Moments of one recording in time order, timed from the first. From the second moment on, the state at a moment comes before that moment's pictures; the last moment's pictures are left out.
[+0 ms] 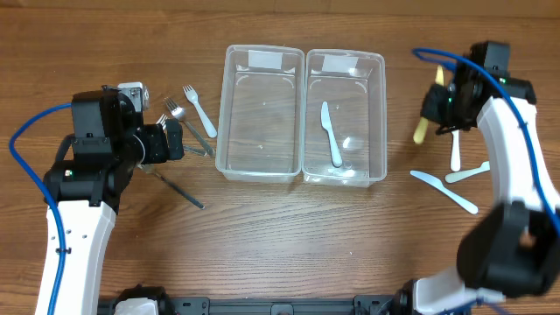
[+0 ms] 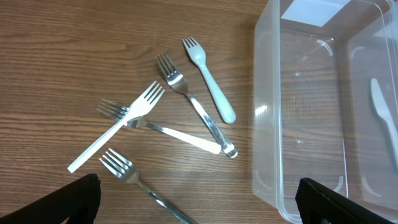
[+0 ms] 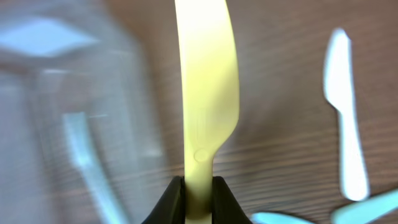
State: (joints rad) left arm 0.05 1.17 1.06 -0.76 0.13 -0.10; right arm -0.16 1.71 1.48 -0.92 -0.15 0.17
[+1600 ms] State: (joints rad) left arm 0.05 1.17 1.06 -0.76 0.13 -0.10; right arm -0.30 1.85 1.53 -0.79 0.06 0.17
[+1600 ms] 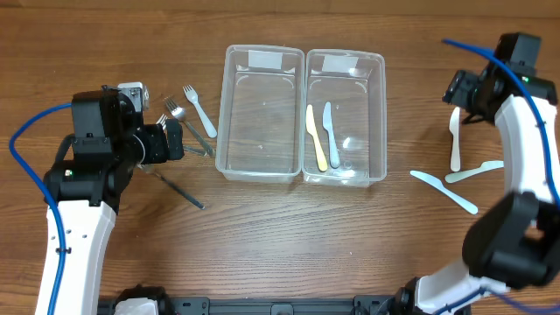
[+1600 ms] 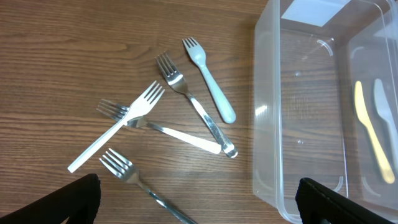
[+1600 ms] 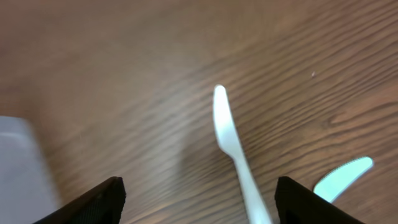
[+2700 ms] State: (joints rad) left arm 0.05 1.17 1.06 -0.76 0.13 -0.10; right arm -0.39 2.12 1.50 -0.79 -0.02 -0.04
